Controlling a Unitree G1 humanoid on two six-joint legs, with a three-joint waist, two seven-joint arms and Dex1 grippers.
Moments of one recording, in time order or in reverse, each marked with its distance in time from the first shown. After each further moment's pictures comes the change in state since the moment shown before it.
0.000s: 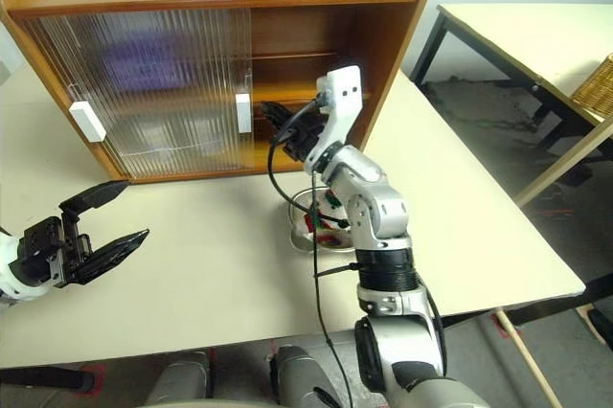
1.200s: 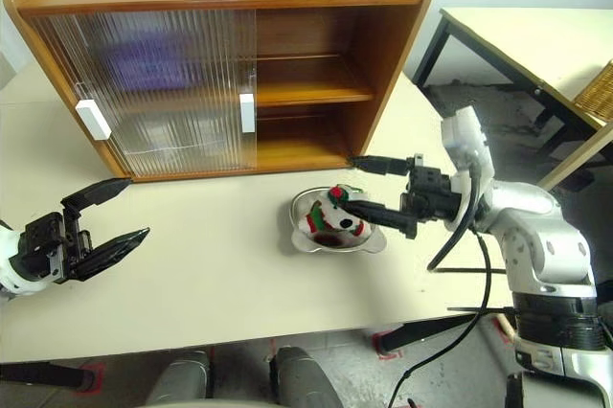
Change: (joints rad) left arm -0.031 0.025 -0.006 0.021 -0.004 0.018 -0.023; right arm 0.330 -0.575 -0.134 -0.071 0.156 -0.084 0.800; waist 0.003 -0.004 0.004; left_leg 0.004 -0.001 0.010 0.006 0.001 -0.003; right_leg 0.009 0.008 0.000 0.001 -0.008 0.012
